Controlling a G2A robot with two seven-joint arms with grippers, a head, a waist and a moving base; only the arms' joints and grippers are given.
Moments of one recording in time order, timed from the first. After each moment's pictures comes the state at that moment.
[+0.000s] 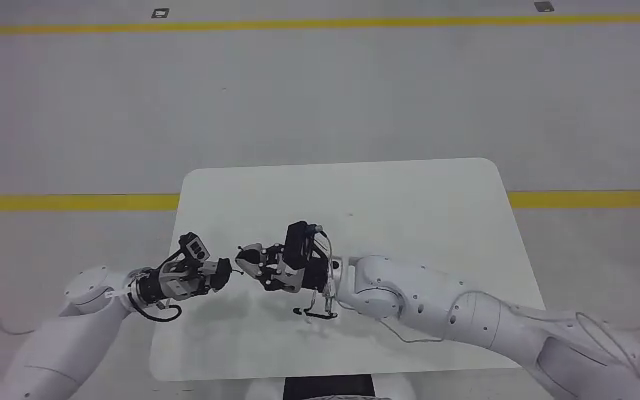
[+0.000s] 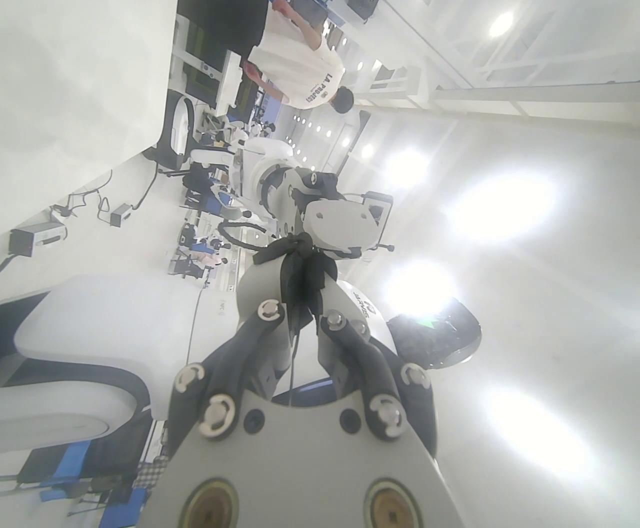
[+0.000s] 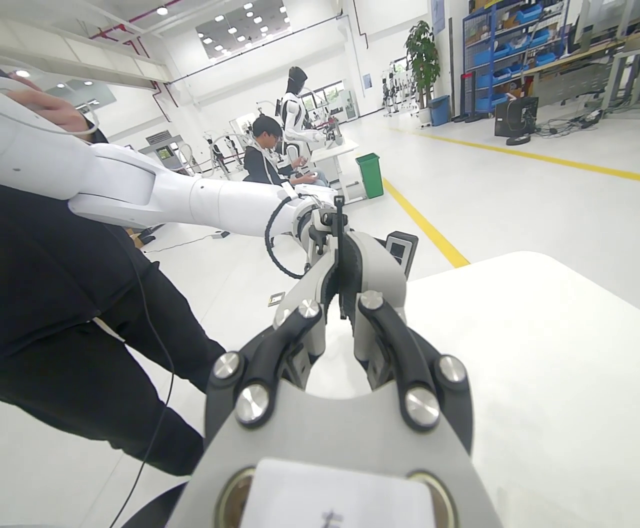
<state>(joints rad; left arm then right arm) 1.57 -0.75 -1.33 -1.47 -1.07 0.03 -1.39 -0.78 -1.11 0.17 -1.63 -0.61 -0.34 -0.26</state>
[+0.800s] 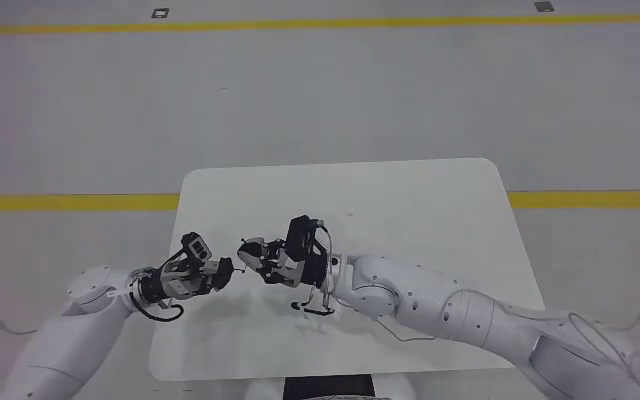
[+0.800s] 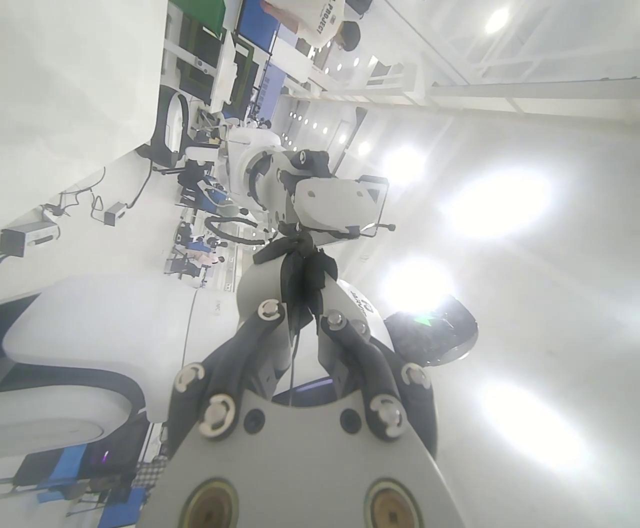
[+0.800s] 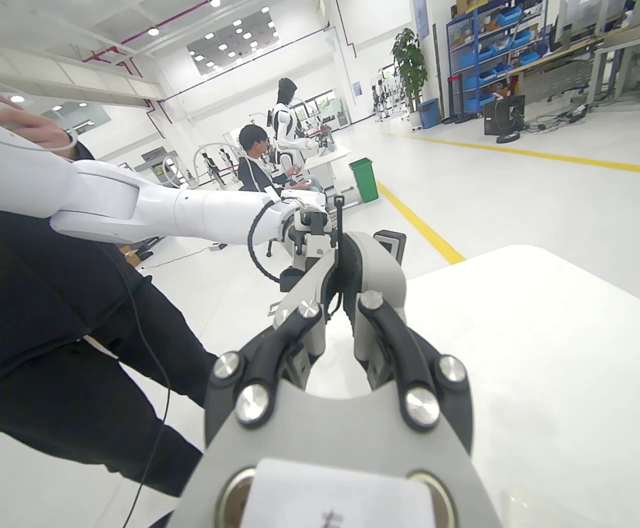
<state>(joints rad) 1.57 -0.77 -1.33 -1.48 -1.07 0.04 -1.39 -0.79 -1.14 0.17 -1.57 -0.58 -0.34 -0.30</state>
